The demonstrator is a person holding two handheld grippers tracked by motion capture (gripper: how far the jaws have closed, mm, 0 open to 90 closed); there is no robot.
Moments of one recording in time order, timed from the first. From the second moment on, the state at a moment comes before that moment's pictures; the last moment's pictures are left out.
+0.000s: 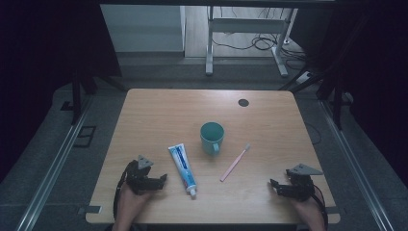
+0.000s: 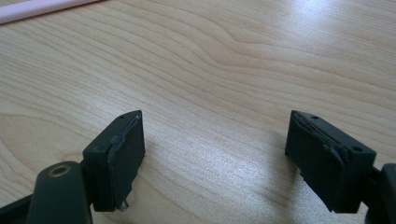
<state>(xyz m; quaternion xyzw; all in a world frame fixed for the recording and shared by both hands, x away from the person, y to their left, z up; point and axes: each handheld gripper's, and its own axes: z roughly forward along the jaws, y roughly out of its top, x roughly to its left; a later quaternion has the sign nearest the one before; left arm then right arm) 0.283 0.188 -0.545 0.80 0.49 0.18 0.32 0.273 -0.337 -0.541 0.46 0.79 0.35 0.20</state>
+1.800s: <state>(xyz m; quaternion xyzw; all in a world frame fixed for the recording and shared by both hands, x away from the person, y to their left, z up) 0.284 0.188 -0.545 0.80 0.48 0.18 0.32 0.272 -0.333 -0.521 0.44 0.81 0.35 0.17</state>
